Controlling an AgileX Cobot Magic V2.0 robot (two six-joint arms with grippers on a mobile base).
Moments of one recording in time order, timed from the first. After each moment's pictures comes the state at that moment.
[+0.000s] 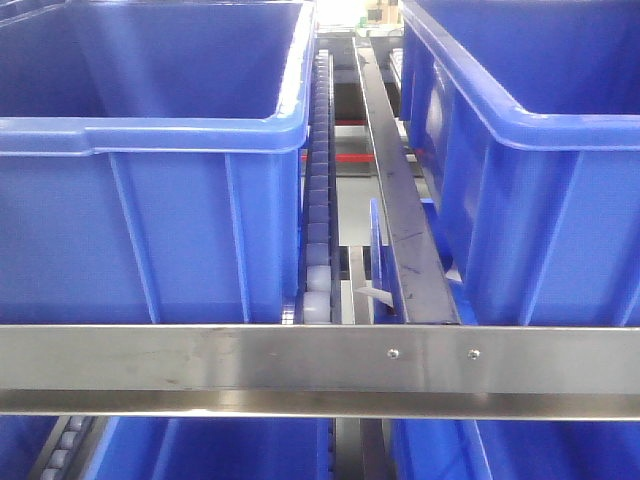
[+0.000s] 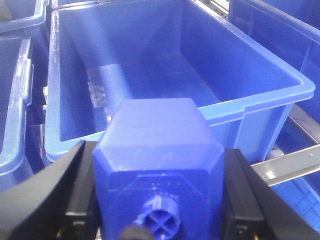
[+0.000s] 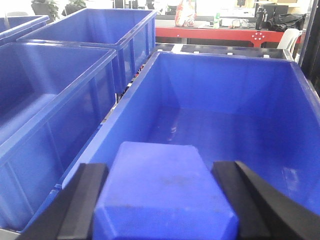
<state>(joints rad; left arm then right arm) -0.42 0.01 -0.50 0.17 0.76 -0.07 0.39 0.15 -0.50 -0.36 0.48 0.36</state>
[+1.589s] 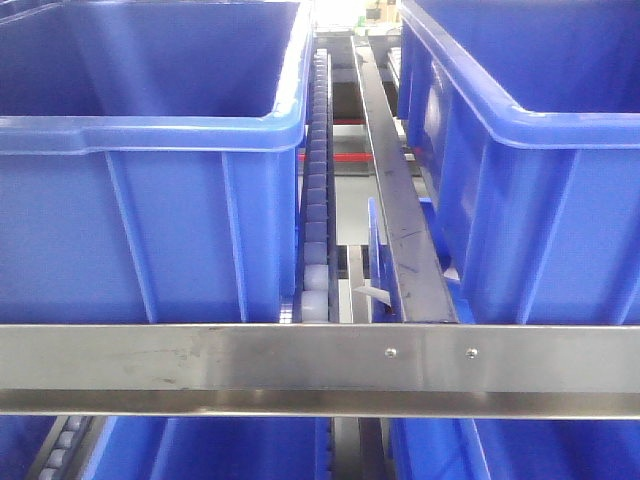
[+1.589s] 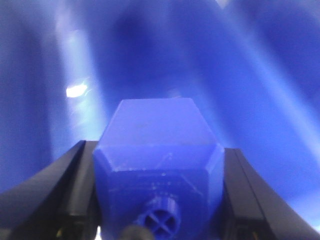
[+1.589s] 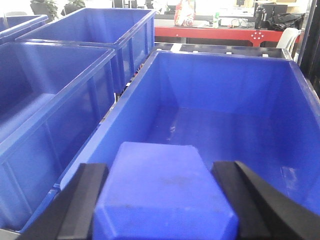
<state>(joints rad) -0.35 1.13 -1.09 0.12 0.61 -0.15 0.39 0.15 -0.50 -0.36 0.48 0.36</state>
